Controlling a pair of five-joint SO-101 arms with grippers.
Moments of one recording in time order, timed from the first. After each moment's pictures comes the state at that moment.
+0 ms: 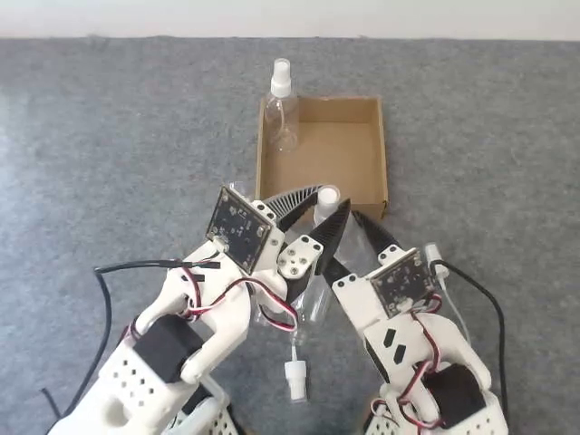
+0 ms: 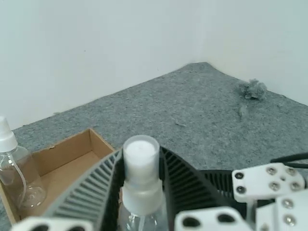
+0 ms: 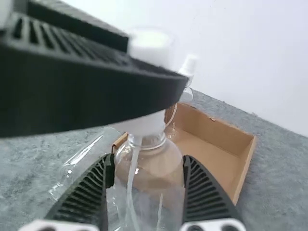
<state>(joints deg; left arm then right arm) 36.7 -67.6 56.7 39.6 7.9 -31.2 -103.0 76.6 49.5 6.5</state>
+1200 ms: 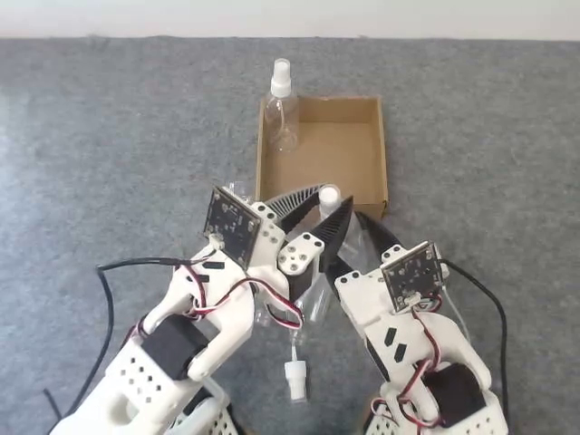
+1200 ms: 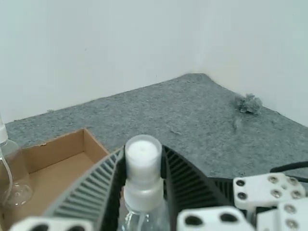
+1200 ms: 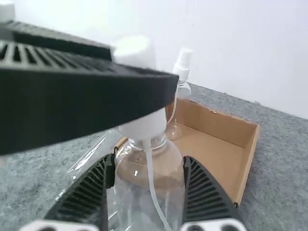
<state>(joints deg) 37.0 -67.8 61.3 33.5 13.1 -30.8 -103.0 76.7 49.6 2.4</state>
